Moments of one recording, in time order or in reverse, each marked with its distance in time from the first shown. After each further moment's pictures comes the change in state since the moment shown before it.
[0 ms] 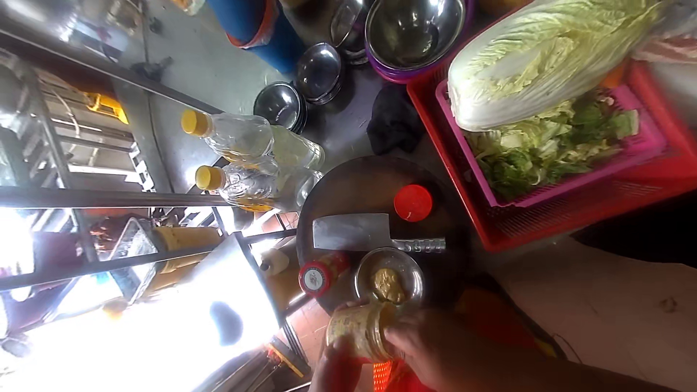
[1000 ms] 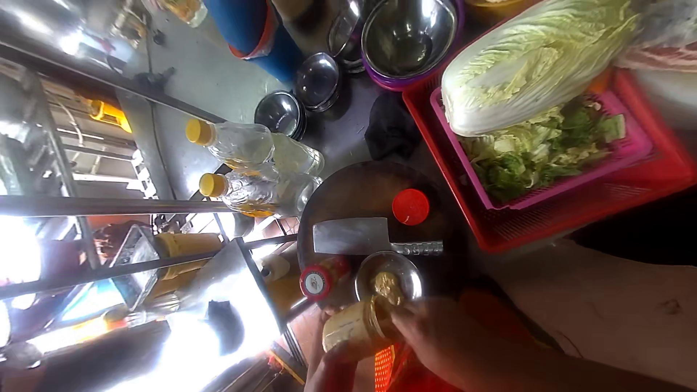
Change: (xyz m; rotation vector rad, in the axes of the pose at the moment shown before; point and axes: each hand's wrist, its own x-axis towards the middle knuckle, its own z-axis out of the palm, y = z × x) left_hand -0.004 0.016 0.003 0.114 0.123 0.041; right_hand 0.001 -0.001 -0.014 -0.336 0.118 0.119
